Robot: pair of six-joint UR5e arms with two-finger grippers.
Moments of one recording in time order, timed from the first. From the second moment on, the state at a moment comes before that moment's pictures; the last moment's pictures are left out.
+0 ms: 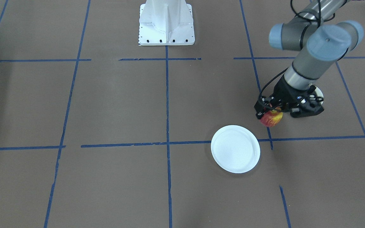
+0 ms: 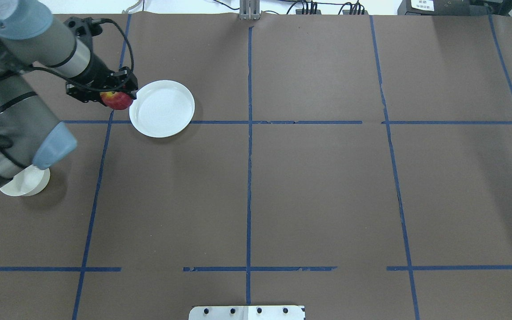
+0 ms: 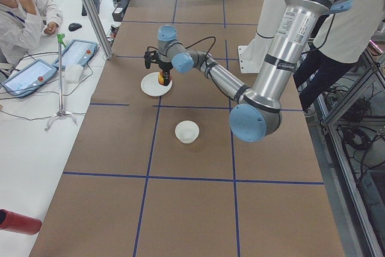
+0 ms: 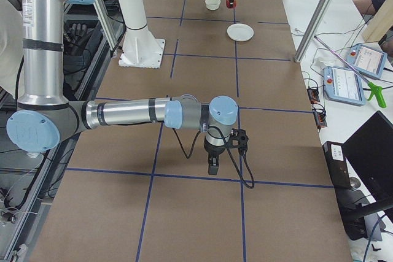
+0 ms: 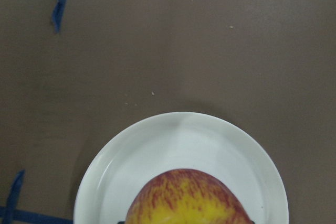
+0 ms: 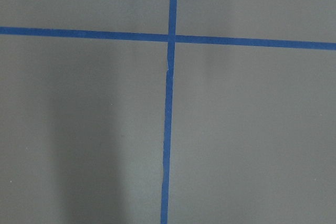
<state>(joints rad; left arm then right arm) -0.92 -1.81 -1.88 -1.79 -2.12 -1.03 1.53 -1.65 1.77 -1.72 2.27 -0.01</state>
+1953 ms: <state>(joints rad) -0.84 -1.43 -1.74 -2.24 -2.07 -1.01 1.53 -1.65 1.77 -1.72 2.27 -0.01</state>
